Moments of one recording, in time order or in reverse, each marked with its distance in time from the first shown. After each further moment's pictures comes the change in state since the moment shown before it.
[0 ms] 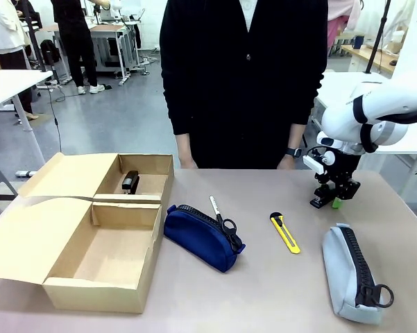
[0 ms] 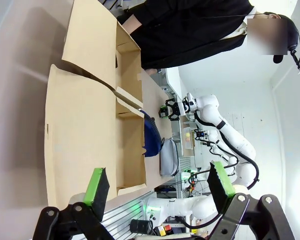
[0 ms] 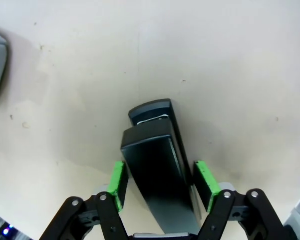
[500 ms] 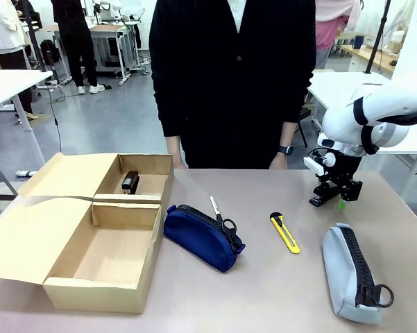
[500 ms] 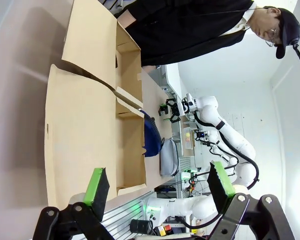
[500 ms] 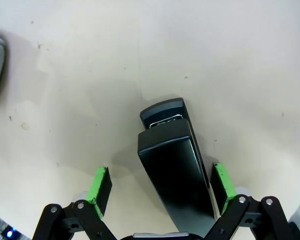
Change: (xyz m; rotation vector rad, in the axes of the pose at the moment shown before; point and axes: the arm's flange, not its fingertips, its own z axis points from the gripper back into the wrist) left arm 0.000 0.000 0.000 0.000 0.000 0.000; right arm -0.003 0.003 -0.004 0.000 0.004 -0.024
